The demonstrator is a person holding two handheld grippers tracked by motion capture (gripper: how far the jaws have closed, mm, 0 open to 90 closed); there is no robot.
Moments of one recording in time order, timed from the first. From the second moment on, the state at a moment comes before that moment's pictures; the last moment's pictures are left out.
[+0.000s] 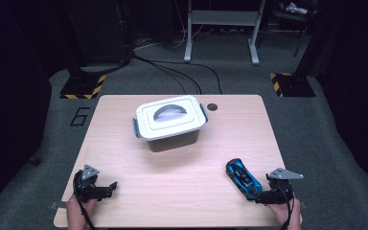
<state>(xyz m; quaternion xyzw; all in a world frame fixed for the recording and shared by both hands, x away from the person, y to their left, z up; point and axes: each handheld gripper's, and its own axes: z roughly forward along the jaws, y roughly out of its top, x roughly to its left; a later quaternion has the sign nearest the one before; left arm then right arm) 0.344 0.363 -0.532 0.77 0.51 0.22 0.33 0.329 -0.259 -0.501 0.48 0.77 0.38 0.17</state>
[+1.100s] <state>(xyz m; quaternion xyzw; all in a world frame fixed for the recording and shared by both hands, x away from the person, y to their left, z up) 0.384 0.322 -0.467 0.75 0.50 0.18 0.40 0.388 -0.292 -0.528 0.52 0.76 0.32 0.22</state>
